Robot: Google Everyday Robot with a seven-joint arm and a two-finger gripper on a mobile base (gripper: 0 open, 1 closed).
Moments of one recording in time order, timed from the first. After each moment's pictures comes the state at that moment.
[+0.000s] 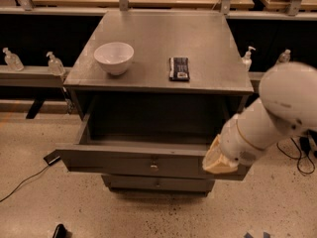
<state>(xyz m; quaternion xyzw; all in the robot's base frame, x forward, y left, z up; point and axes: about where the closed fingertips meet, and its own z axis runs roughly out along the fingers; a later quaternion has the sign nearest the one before) 0.422 -0.142 0.768 -0.63 0.75 0.11 0.16</state>
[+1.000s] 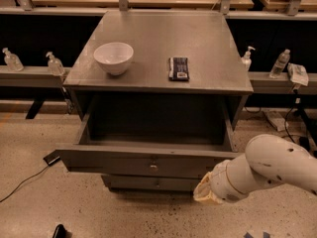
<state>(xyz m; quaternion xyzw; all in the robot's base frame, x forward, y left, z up) 0.404 -0.132 0.625 -0.62 0.74 0.14 0.20</state>
